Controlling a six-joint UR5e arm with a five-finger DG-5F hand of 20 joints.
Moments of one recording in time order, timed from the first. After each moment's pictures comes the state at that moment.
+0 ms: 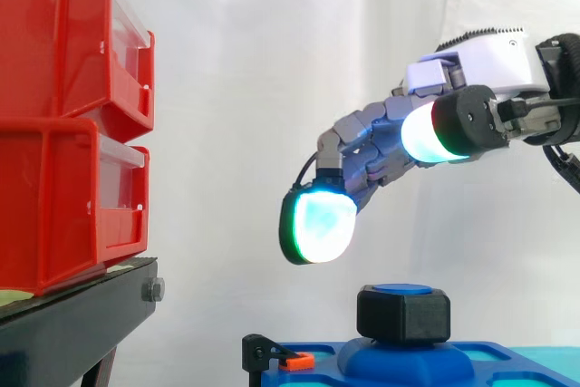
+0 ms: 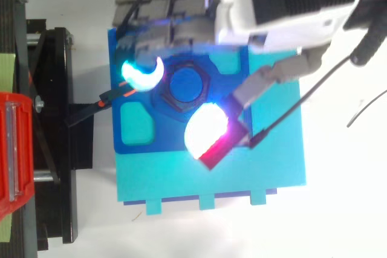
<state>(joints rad) -0.04 -2.23 -1.06 -3.10 -1.80 -1.31</state>
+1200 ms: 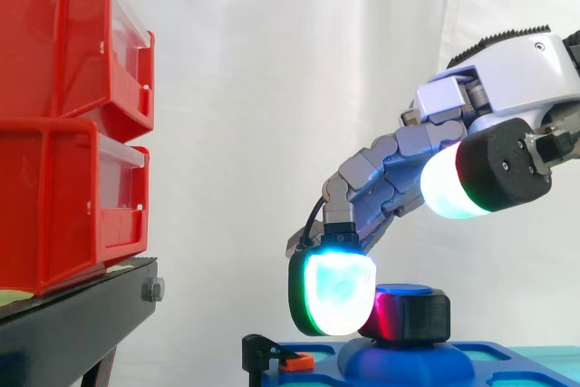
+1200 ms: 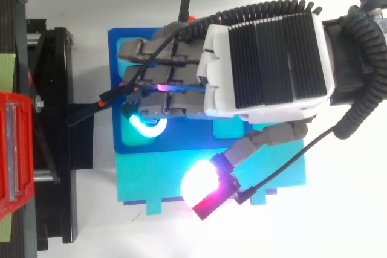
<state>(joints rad) 0.06 -2.23 -1.06 -3.20 -1.67 -1.31</state>
